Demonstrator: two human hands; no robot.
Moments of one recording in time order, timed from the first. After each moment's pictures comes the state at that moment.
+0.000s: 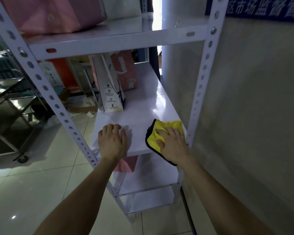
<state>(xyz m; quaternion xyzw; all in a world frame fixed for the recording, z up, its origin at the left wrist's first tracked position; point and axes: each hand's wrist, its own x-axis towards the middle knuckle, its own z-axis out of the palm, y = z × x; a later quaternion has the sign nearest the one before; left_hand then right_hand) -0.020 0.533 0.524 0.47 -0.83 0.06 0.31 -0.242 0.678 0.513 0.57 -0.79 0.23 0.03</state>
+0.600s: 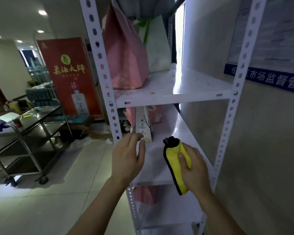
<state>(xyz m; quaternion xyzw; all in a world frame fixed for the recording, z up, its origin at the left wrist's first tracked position) 0.066 0.592 0.694 0.29 -0.82 0.04 0.49 -0.131 0.716 0.643 0.47 -0.68 0.56 0.00</state>
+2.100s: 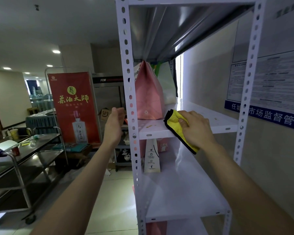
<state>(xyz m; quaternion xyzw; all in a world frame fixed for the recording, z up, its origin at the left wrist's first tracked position) 0.111 0.470 0.866 0.29 -0.67 -0.40 0.56 -0.139 0.639 0.868 0.54 -0.73 0.37 0.19</state>
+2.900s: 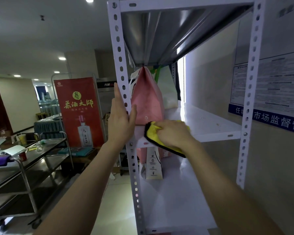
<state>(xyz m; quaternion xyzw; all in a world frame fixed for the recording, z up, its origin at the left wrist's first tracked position) 0.079 0.495 0.908 0.22 -0.74 0.01 0.64 -0.075 0.627 0.912 0.63 -0.74 0.22 0.06</state>
